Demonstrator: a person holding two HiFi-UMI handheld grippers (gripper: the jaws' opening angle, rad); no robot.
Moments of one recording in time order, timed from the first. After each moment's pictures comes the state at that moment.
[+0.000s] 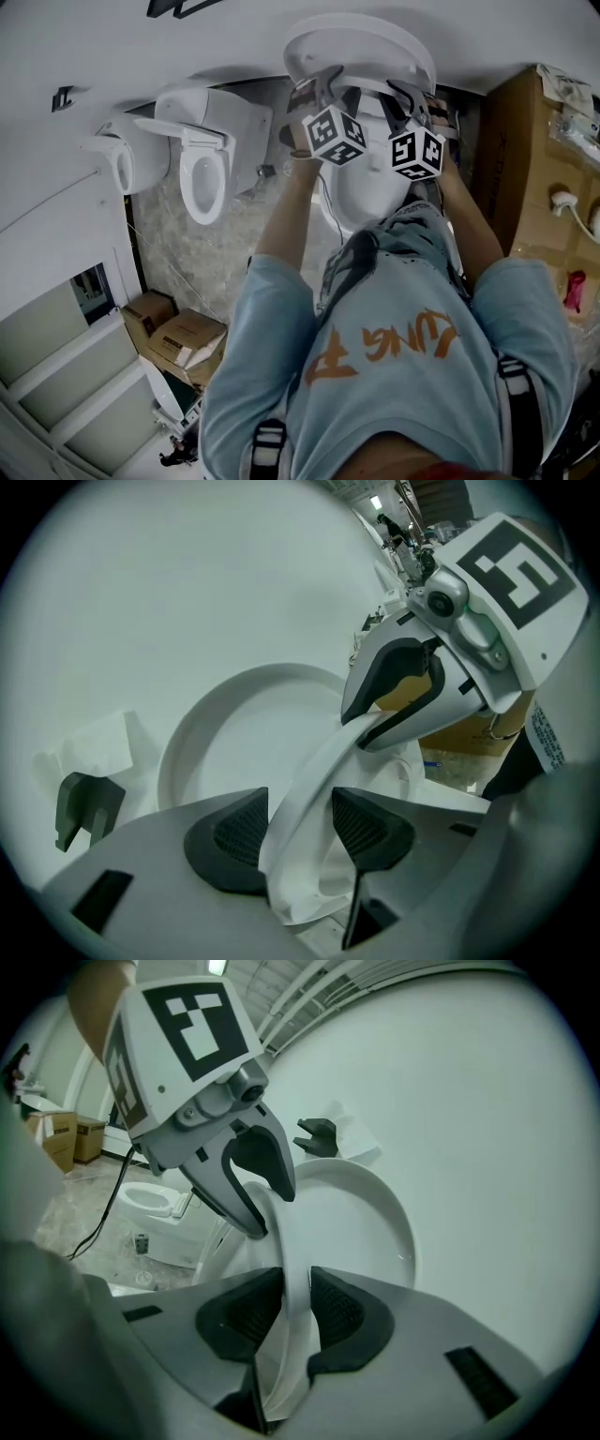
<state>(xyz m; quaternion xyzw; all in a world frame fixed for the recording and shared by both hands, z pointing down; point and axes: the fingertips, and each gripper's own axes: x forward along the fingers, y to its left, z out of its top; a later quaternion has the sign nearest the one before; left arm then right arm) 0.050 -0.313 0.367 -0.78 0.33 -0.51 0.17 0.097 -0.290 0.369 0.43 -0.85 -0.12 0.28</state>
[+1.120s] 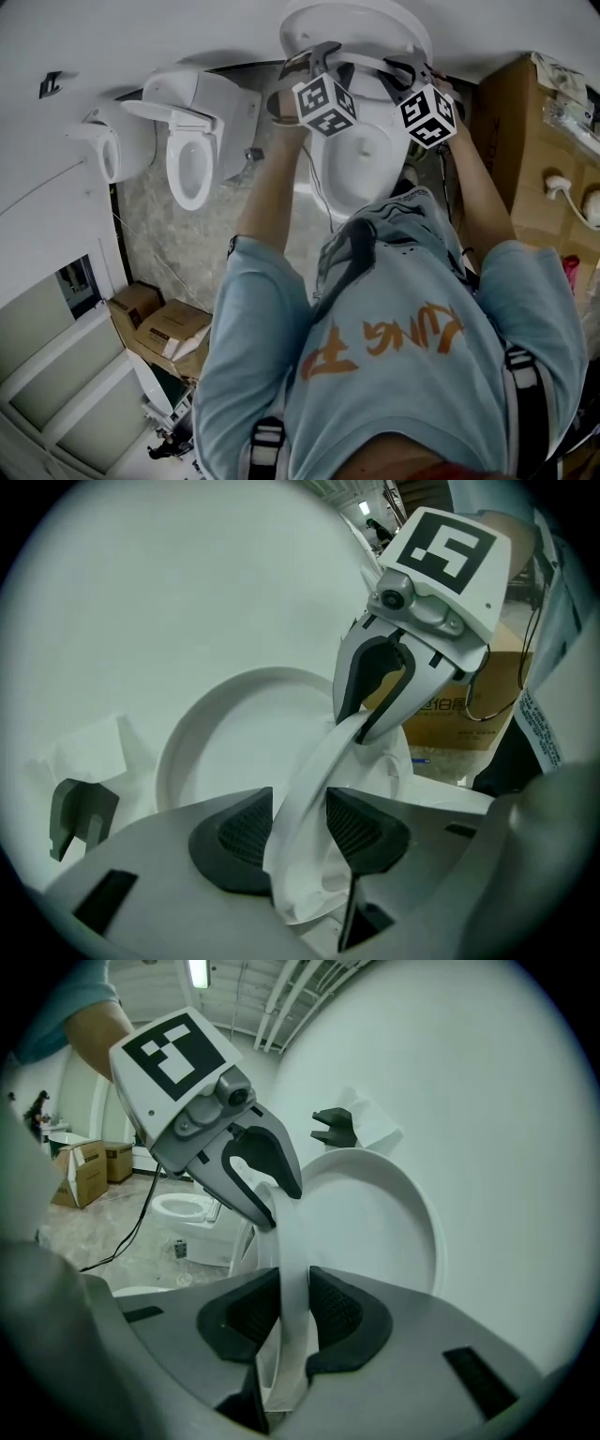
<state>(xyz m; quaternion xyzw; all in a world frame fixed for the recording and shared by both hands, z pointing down) 0.043 -0.300 0.367 -0.79 0.29 -0.52 0.18 0.089 -0.279 0.373 0.34 -0.89 -0.06 0.30</state>
